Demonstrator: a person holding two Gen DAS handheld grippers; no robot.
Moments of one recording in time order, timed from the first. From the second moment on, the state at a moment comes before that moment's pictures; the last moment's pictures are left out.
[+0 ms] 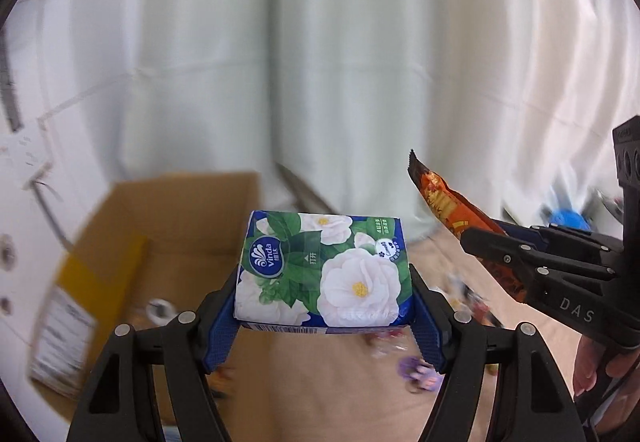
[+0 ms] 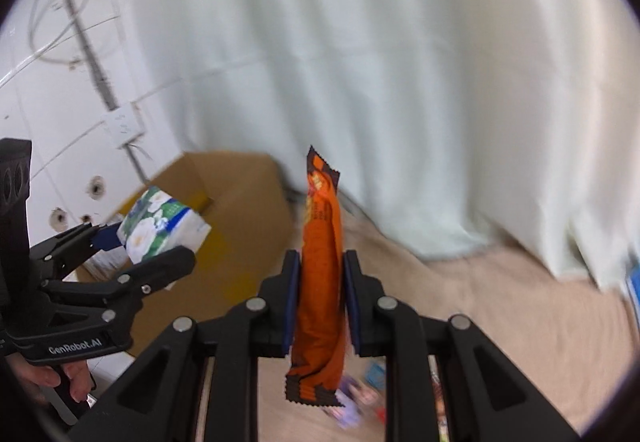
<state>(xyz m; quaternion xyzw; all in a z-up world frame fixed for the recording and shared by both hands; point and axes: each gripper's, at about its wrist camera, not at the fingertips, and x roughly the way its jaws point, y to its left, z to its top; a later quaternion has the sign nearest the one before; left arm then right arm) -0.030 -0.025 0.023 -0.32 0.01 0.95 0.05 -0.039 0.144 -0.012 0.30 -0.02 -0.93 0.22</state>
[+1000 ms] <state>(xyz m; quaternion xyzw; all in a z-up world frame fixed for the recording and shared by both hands) -0.028 -0.192 -0.033 -0.38 -0.03 0.92 -0.07 -0.102 -0.065 -0.040 0.36 0.06 -0.88 0.31</state>
